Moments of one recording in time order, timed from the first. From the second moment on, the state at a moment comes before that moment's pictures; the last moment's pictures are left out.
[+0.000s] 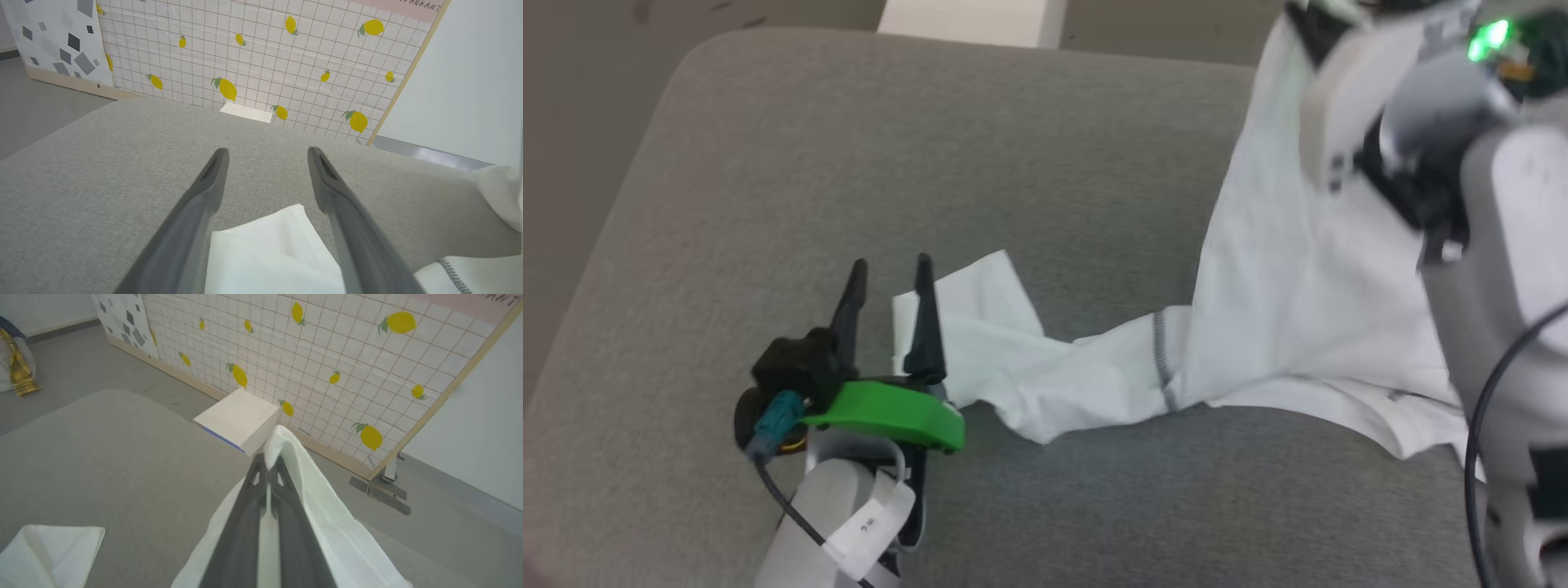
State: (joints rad) left arm -0.25 0.06 -0.20 0.15 -0.35 0.07 -0.26; right arm -0.85 -0.18 0.20 0.21 0.17 0.13 0.57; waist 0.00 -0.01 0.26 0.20
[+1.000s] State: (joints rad) left arm -0.27 0.05 -0.30 0.22 -0.39 0.09 -0.26; right arm -0.96 -0.19 0.17 0.54 0.31 0.13 0.20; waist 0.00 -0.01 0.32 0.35
